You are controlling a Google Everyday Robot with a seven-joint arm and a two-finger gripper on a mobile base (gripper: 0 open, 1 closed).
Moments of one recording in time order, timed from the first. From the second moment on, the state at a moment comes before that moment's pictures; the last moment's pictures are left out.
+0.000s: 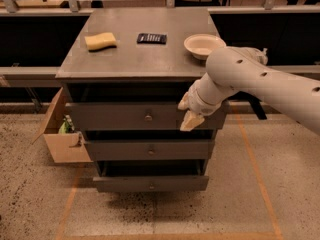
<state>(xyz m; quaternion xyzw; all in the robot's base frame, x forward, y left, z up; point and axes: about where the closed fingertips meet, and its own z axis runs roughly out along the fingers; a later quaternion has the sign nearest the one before) 0.619 -0.087 0.739 -0.72 0.65 0.00 0.23</state>
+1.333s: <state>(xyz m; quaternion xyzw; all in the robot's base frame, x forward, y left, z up) 0.664 -0.071 0.725 -0.74 0.62 -0.02 0.26</state>
